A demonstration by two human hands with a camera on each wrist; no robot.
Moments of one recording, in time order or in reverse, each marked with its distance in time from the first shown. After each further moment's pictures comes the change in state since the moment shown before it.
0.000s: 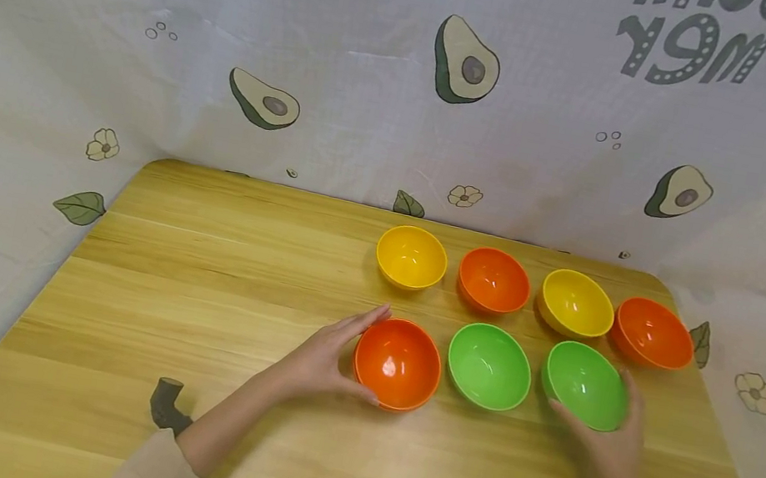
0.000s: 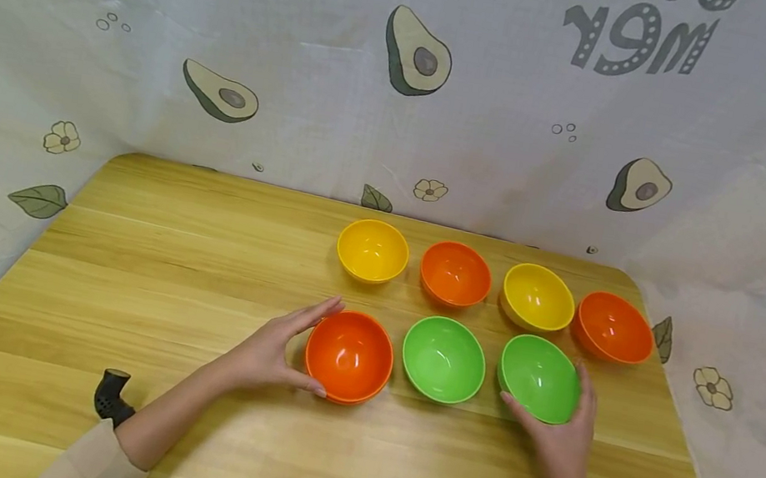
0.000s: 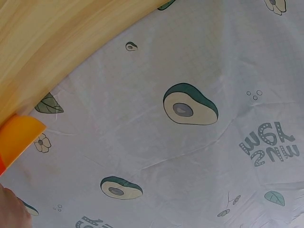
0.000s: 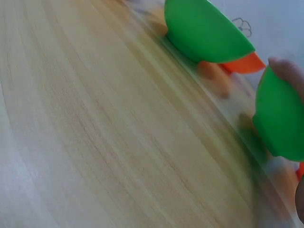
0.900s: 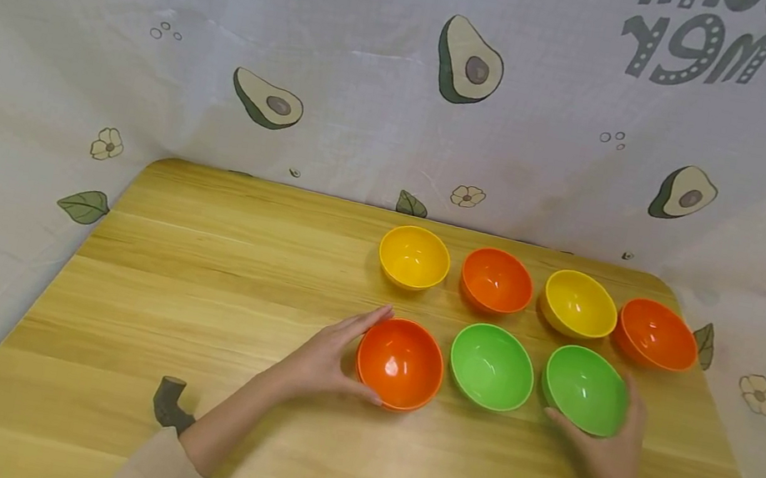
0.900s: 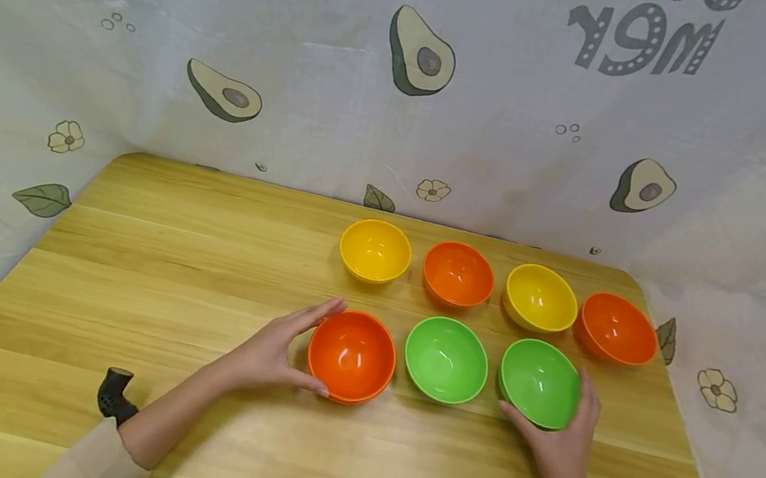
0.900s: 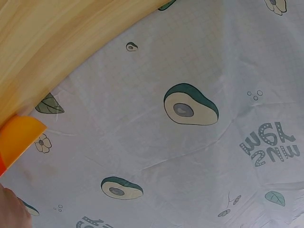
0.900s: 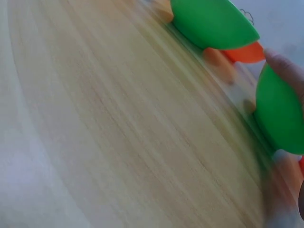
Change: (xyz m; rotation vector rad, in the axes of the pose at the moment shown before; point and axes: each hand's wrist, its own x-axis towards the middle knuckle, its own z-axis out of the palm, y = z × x) left_hand -0.001 -0.001 0.000 -0.014 -0.002 -0.025; right_hand 0.001 0.015 0.005 0.017 0.052 -0.073
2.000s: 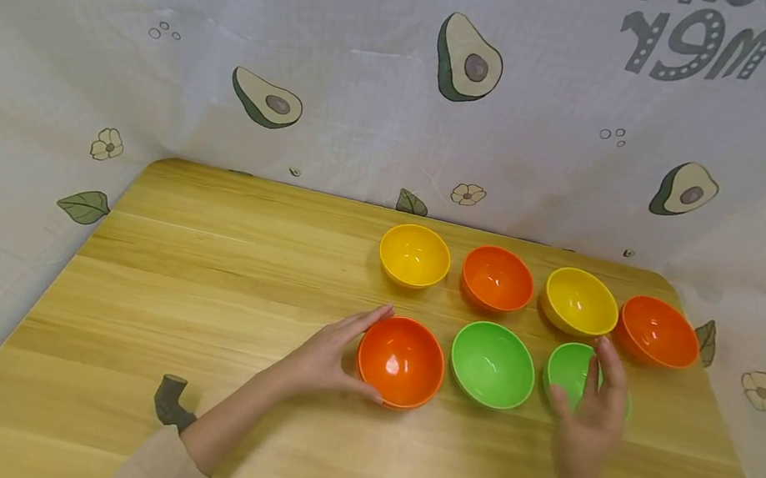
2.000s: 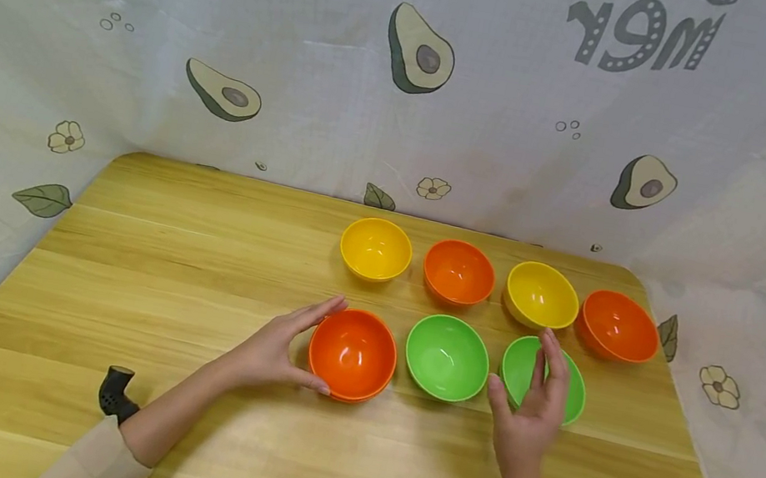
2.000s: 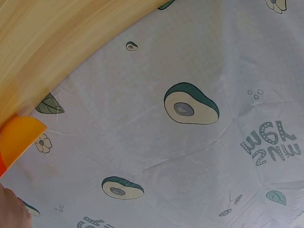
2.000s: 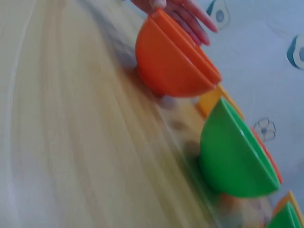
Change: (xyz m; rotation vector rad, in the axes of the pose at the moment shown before) left_hand 0.001 0.000 0.000 0.021 0.000 0.019; right_hand -0.019 -0.074 0.043 0.966 0.014 -0.748
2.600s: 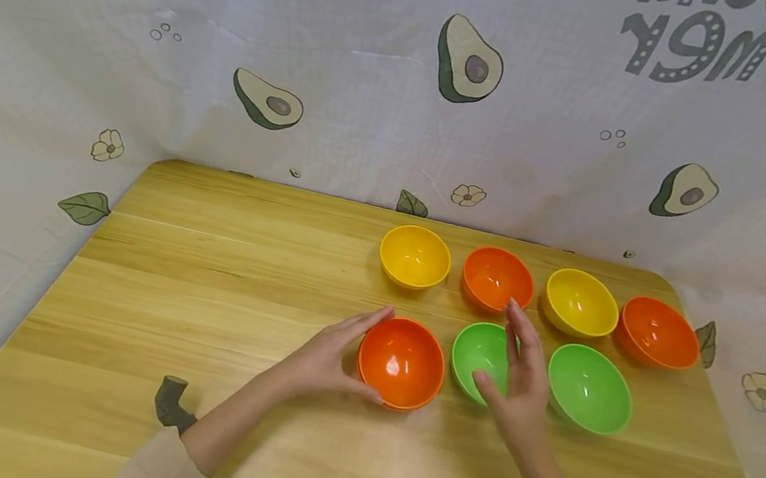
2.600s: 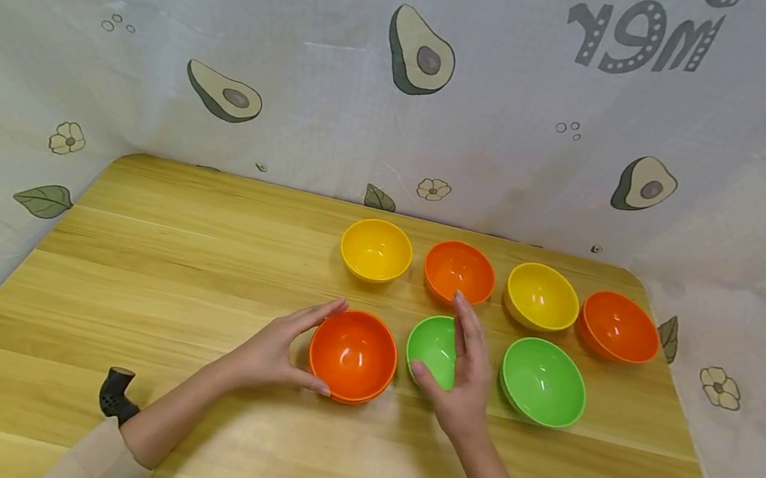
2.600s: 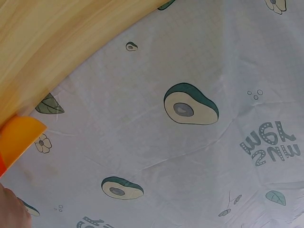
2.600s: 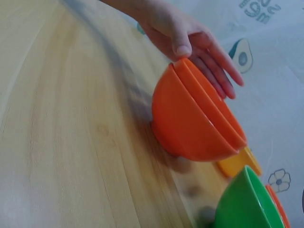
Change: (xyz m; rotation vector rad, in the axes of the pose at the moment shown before) left_hand -0.001 0.001 0.000 0.004 -0.007 -0.038; right_hand -0.002 0.010 0.057 -0.027 -0.425 0.085
